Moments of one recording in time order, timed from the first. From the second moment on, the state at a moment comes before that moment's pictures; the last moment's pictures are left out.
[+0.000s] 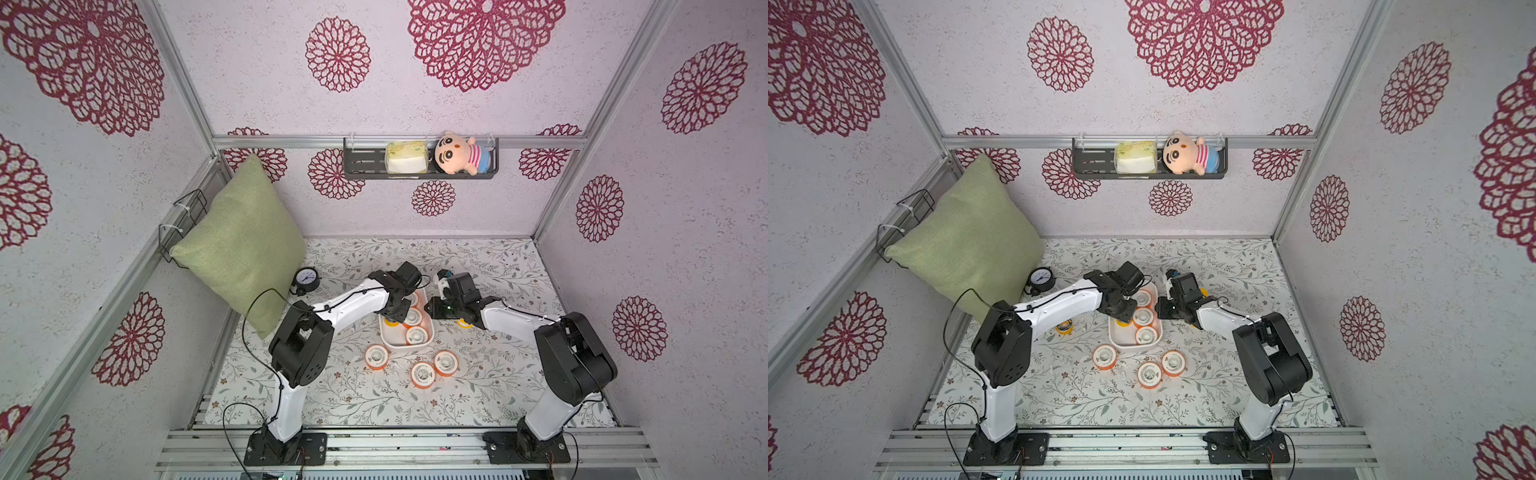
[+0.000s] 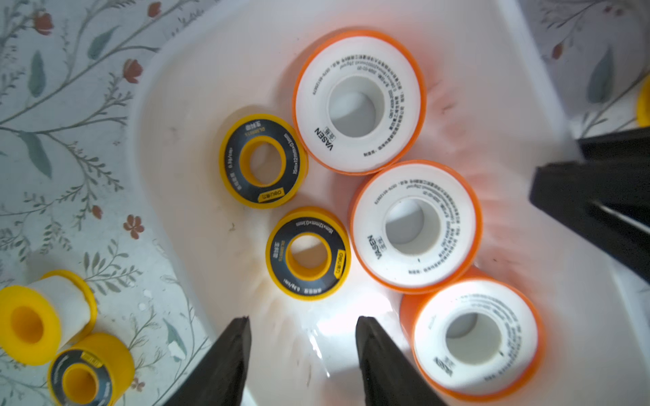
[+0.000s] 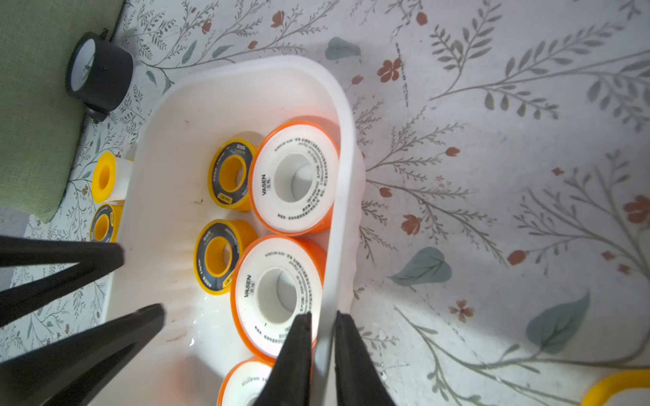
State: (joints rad) left arm -0.73 1.97 1.59 -0.84 -0.21 -0.33; right arm 0.47 1.70 0.97 -0.10 -0.24 0.42
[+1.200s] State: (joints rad) left arm -0.33 1.30 0.79 -0.50 -0.12 -0.60; right arm 0.47 1.70 0.97 -0.07 -0.28 0.46
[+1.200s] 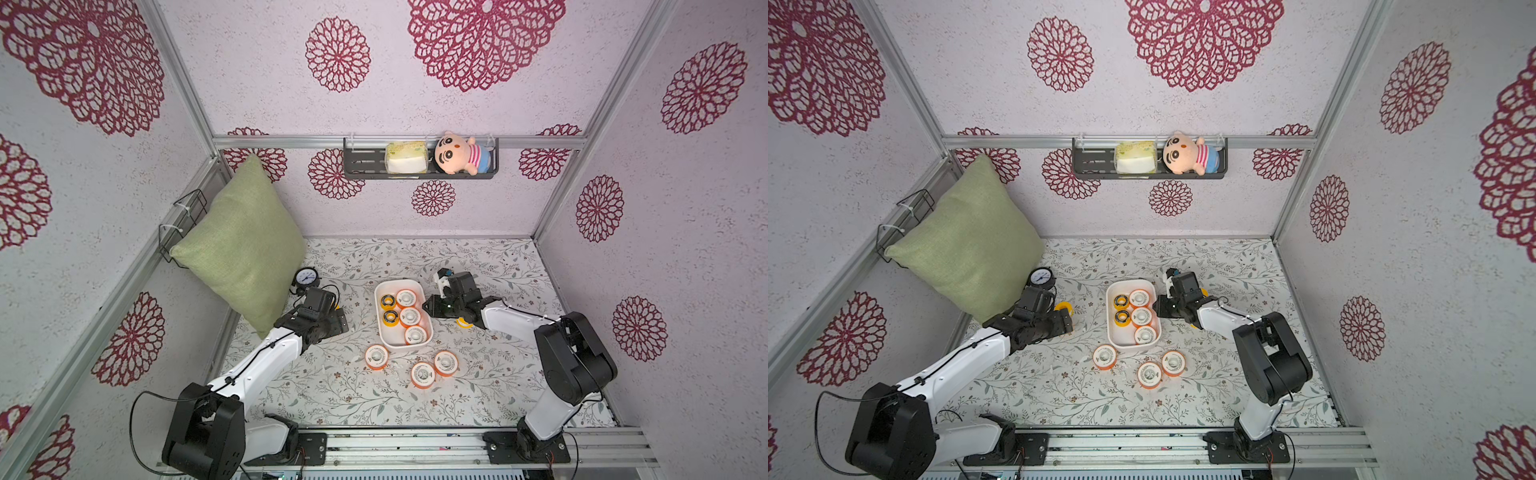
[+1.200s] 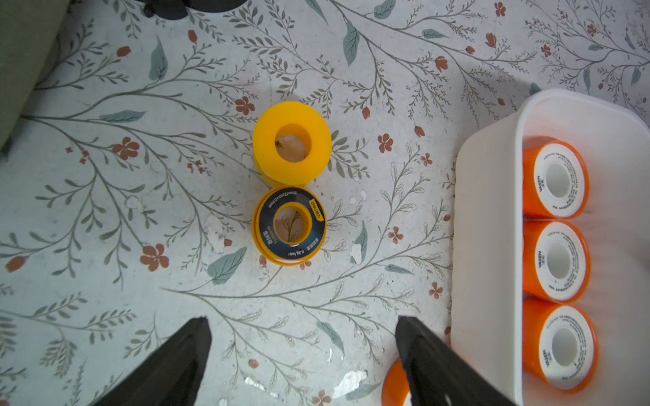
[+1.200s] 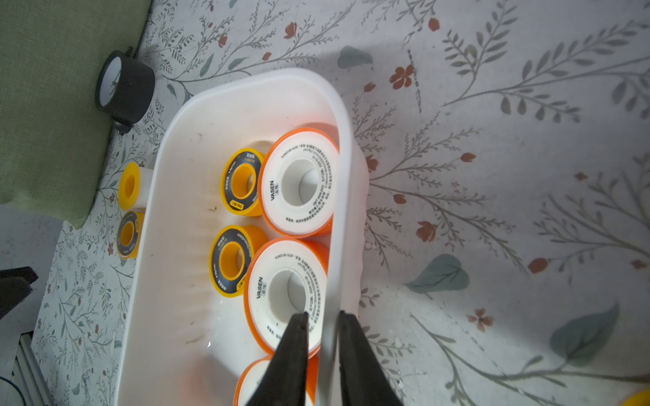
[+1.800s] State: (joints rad) left arm -0.32 1.50 0.84 -0.44 -0.13 -0.58; right arm 0.47 1.70 0.97 -0.07 -0.28 0.46
